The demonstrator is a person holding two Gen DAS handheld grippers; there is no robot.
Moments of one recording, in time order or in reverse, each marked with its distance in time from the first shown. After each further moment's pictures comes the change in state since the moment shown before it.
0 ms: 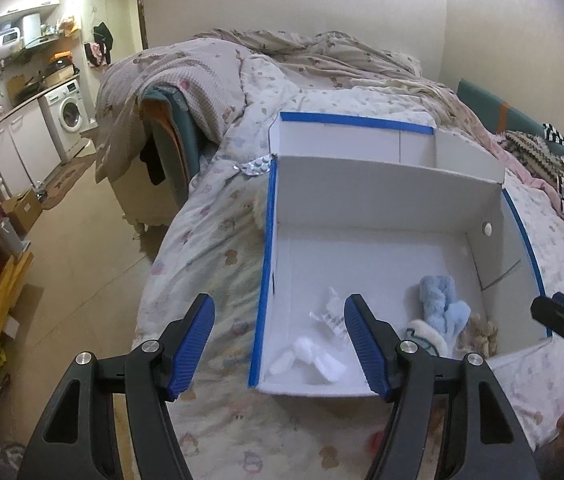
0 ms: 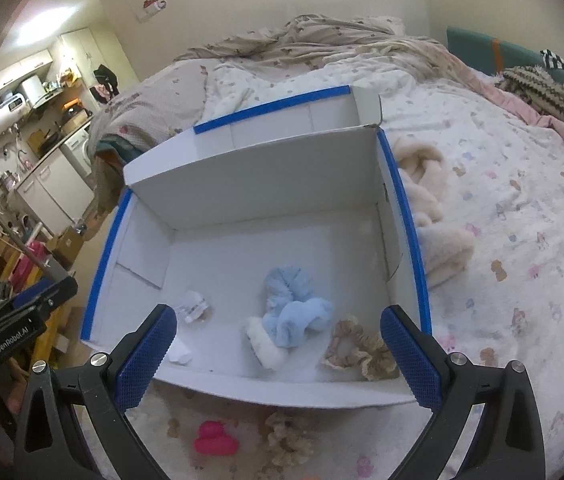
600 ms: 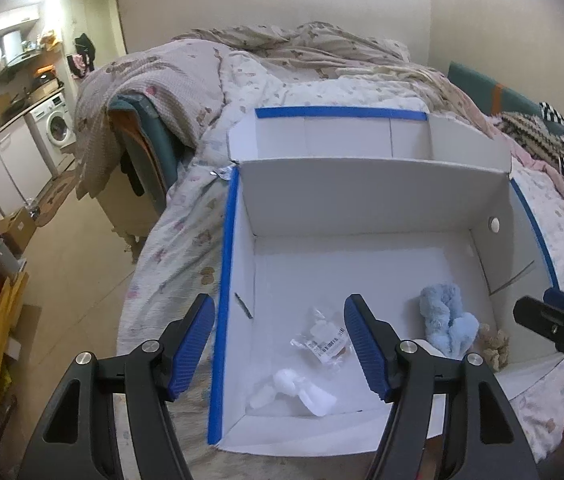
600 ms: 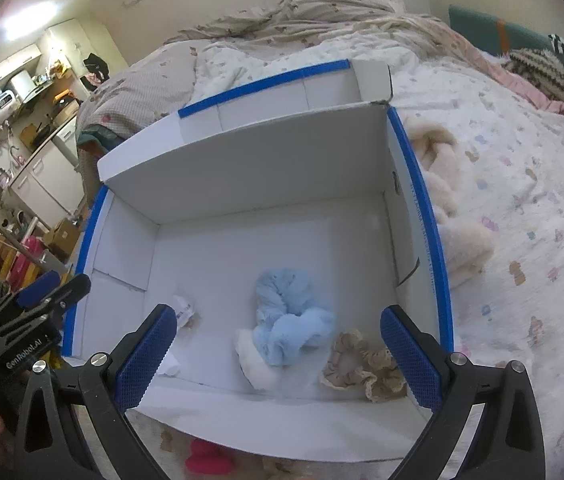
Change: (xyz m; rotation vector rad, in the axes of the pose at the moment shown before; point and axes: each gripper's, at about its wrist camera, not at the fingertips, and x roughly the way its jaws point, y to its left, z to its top) left arm 0.042 -0.031 0.025 0.064 0.008 0.001; right arm 0.042 -0.006 0.019 0.023 0.079 -0.004
